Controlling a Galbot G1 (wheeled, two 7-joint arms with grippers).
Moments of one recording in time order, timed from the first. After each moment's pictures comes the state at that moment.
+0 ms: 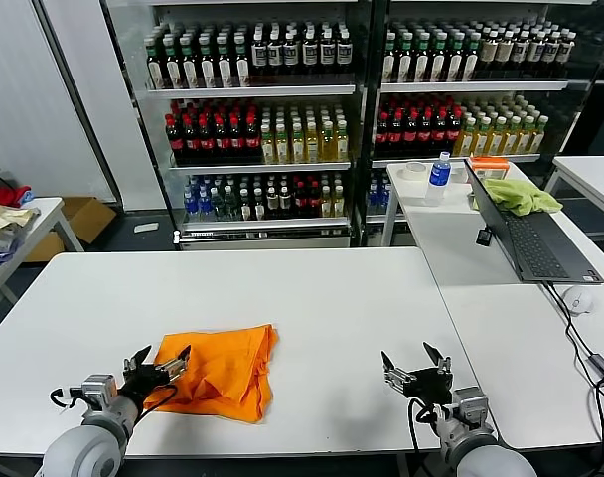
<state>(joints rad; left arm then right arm) 1.40 -0.92 -0.49 -1.92 -0.75 0.36 -0.22 -1.44 1.07 0.37 2.19 0.46 -0.50 0.25</state>
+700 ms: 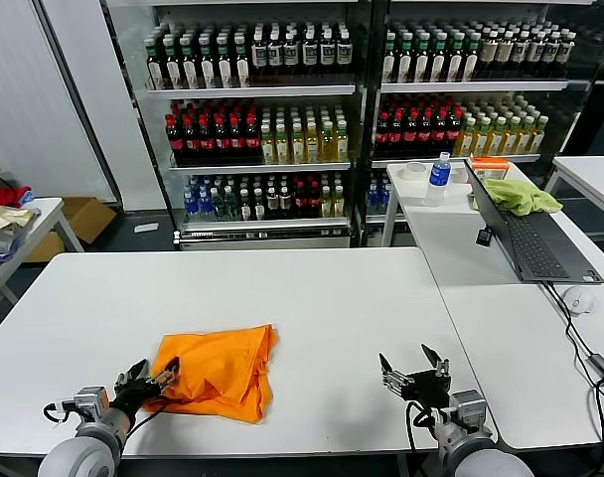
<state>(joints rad) 1.42 -0.93 -0.51 -1.85 -0.77 0.34 -0.20 -1.44 1.07 0.37 2.20 0.45 -0.50 0.25</state>
